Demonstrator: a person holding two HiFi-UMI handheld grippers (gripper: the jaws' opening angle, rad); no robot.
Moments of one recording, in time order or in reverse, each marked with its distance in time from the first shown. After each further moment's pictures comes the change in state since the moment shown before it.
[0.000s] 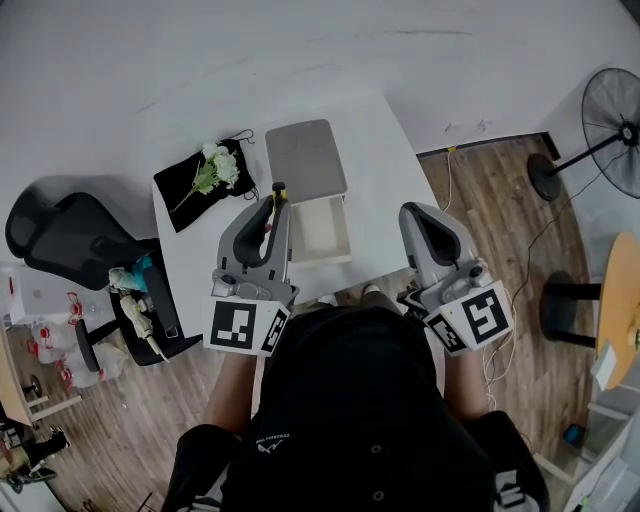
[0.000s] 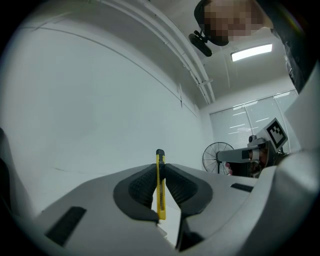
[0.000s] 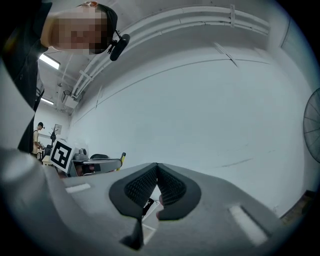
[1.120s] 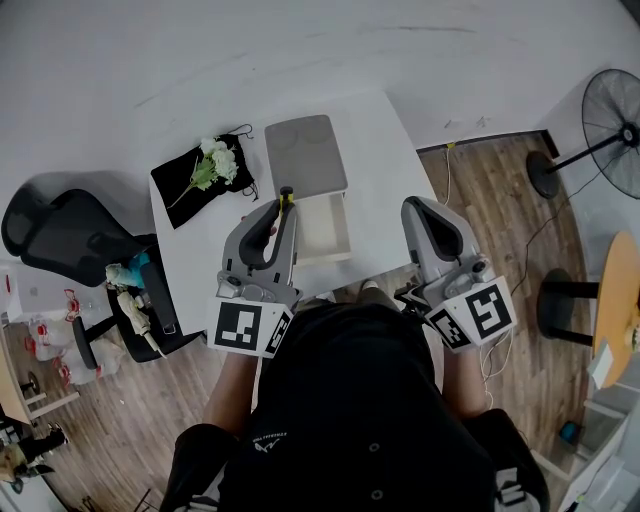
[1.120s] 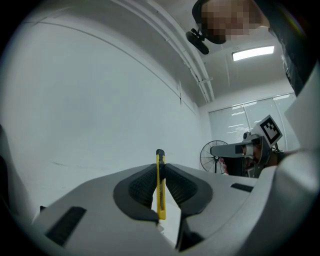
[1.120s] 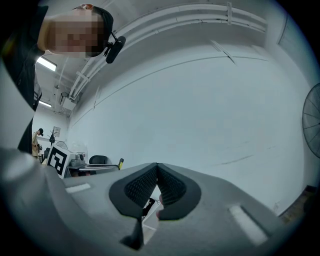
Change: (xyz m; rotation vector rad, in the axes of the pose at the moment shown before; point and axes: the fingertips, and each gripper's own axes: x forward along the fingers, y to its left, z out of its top) left arm -0.001 -0.003 -0.015 -0.017 0.034 -0.025; right arm 0.008 -0.004 0.000 0.030 0.007 -0.008
